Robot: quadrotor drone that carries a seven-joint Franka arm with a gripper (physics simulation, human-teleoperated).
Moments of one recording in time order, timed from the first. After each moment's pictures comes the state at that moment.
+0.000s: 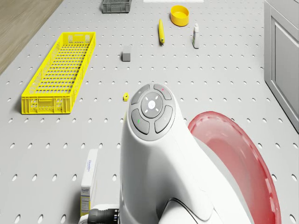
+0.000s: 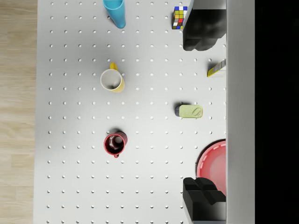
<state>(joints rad) -1.04 -1.08 1.26 -2.90 -1.98 1.18 1.57</state>
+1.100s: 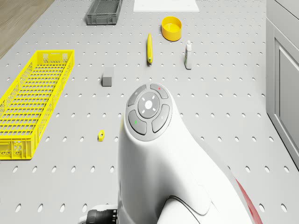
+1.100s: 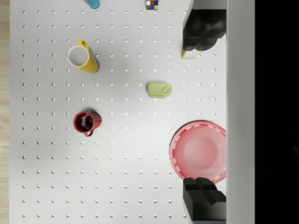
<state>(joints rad) -1.09 -1.20 1.30 -2.89 -1.92 1.28 1.62</state>
